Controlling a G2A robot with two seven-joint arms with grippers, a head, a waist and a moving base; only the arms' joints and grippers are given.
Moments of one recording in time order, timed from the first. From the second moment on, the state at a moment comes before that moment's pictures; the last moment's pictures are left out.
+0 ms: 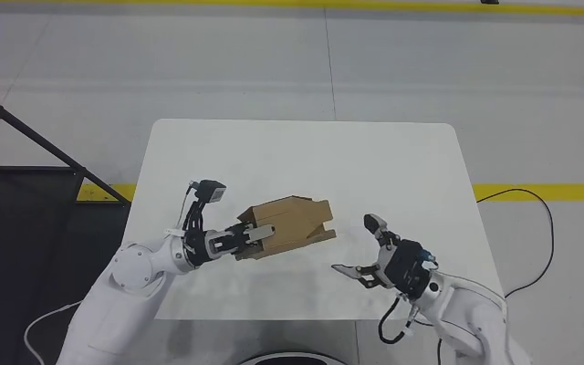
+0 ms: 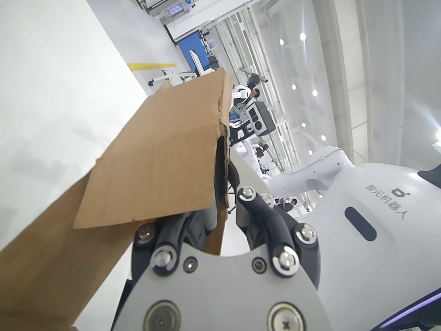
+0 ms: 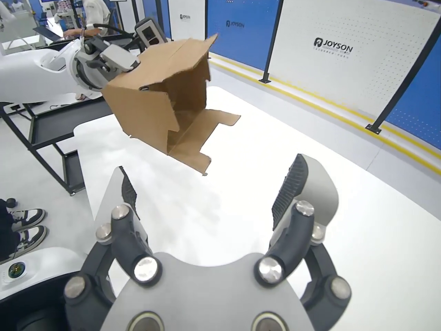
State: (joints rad) left arm 1.33 -1.06 -1.34 -1.72 -0.42 -0.53 -0.96; right arm -1.58 -1.09 1.41 -2.00 -1.22 -0.67 0.00
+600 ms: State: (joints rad) left arm 1.33 -1.06 -1.31 -1.72 -0.50 -0.58 -0.94; right arm -1.50 -1.10 1.27 -1.91 -1.10 -0.73 0.09
